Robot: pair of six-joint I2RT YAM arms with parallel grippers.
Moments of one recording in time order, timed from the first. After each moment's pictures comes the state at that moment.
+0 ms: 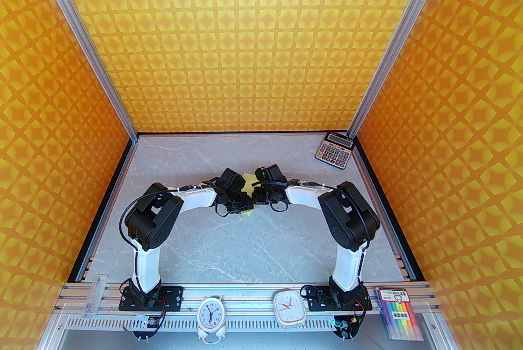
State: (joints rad) left arm -0.63 1.98 1.18 -0.22 0.50 -0.77; right arm 0.49 1.90 1.07 -0.16 -0.30 0.42
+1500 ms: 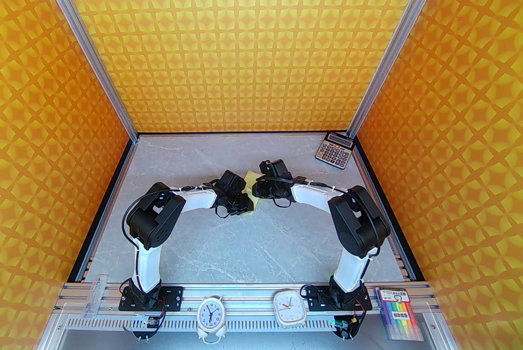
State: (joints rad) left arm -0.64 2.00 1.16 -0.17 0.53 -0.78; right arm 0.47 1.81 1.07 -0.16 -0.27 0.45
